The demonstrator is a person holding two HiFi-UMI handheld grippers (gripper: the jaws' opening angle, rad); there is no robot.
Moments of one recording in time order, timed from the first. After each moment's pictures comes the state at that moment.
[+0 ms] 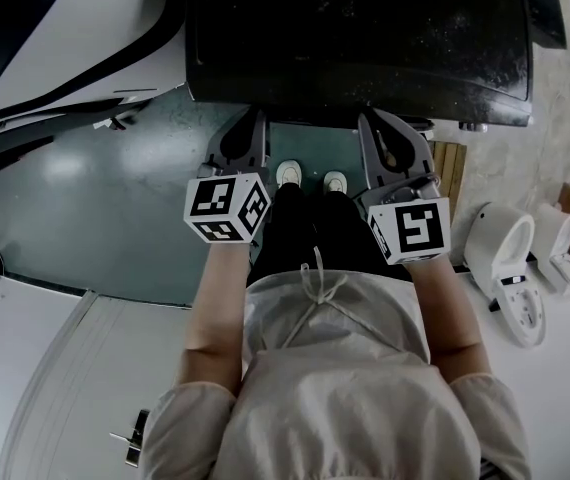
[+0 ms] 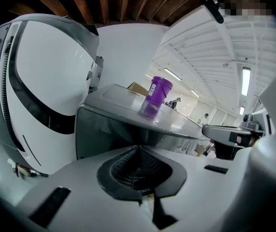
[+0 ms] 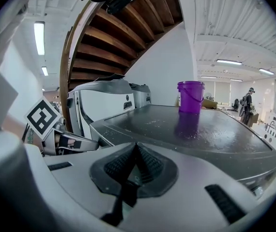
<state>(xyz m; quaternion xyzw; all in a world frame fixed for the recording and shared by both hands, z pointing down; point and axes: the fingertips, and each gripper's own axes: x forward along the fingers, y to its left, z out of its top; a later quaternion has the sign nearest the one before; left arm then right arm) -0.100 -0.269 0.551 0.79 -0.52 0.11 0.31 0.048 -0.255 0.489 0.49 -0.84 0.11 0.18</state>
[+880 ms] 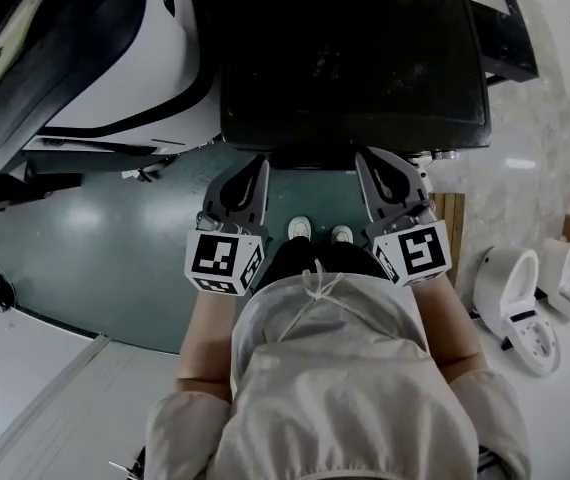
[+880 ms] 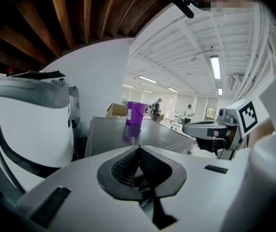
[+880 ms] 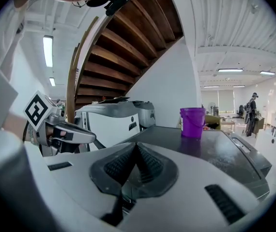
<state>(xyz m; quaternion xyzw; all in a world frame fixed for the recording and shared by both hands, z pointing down) -0.096 -0.238 0.388 0.86 -0.47 0.12 0.16 0.048 -0.232 0.373 0.47 -0.87 0.08 0.11</state>
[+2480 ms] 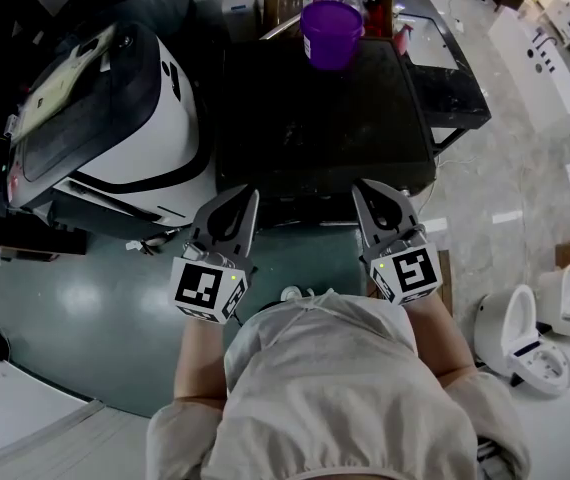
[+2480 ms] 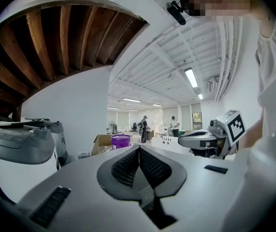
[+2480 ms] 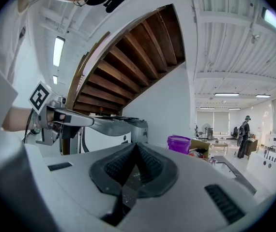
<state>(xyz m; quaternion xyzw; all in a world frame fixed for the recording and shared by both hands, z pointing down) -0.056 -0.208 0.228 0.91 -0.42 0.05 0.01 0.105 -0.195 0.257 0.51 -0.86 -0.03 0.07</state>
